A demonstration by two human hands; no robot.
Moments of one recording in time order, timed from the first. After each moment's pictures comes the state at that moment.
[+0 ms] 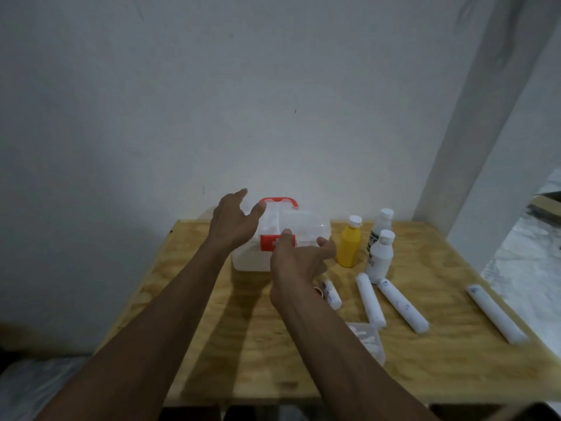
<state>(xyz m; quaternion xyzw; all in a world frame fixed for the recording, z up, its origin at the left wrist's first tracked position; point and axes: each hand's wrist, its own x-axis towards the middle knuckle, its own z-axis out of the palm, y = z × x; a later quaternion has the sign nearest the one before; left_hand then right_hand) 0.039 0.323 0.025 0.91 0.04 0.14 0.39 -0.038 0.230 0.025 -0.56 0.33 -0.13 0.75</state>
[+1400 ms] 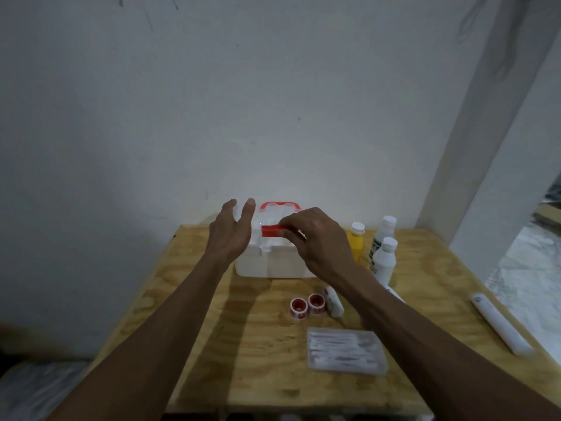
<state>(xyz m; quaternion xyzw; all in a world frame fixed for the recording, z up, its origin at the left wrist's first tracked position) 0.028 0.326 0.021 0.86 0.09 0.14 0.48 -0.010 0.154 0.031 -0.88 -0.26 -0.34 0.21</state>
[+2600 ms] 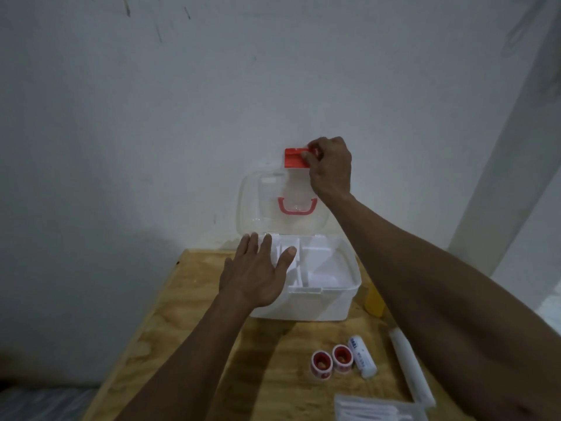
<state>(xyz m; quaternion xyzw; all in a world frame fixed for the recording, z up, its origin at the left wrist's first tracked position) 0.060 0.329 -0.005 0.98 -0.03 0.05 0.17 0.179 0.180 0.116 -0.84 -0.06 -0.38 0.38</state>
